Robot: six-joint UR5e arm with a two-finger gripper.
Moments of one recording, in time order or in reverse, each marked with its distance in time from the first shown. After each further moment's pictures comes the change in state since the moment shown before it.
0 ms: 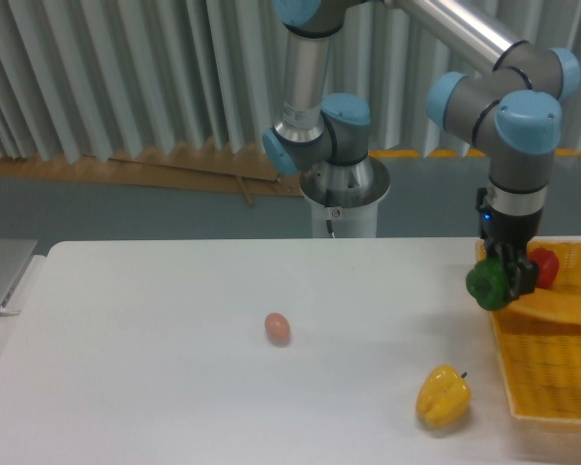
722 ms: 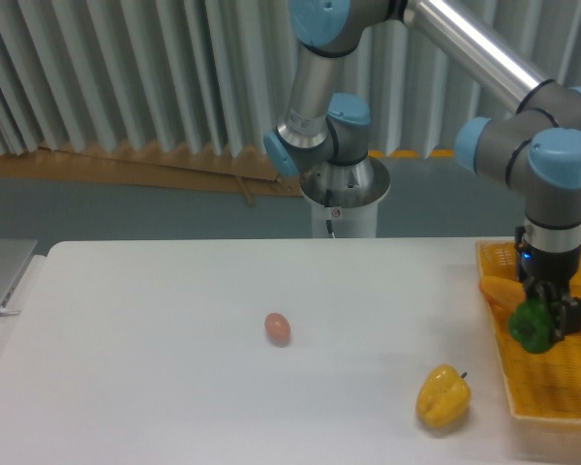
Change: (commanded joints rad) arm 0.077 -0.103 0.015 0.140 -0.012 0.017
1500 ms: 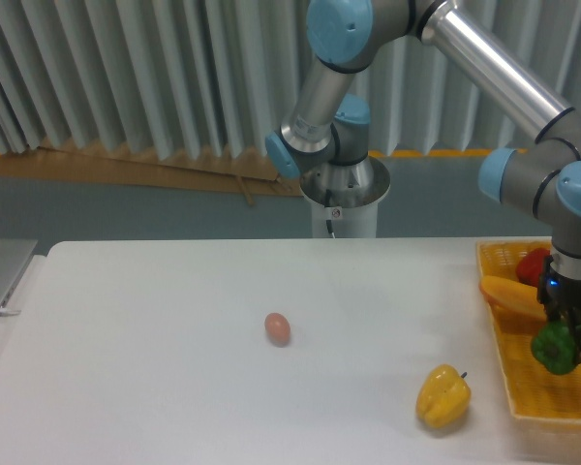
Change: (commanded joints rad) arm -0.003 -0.064 0.023 0.034 0.000 -0.015
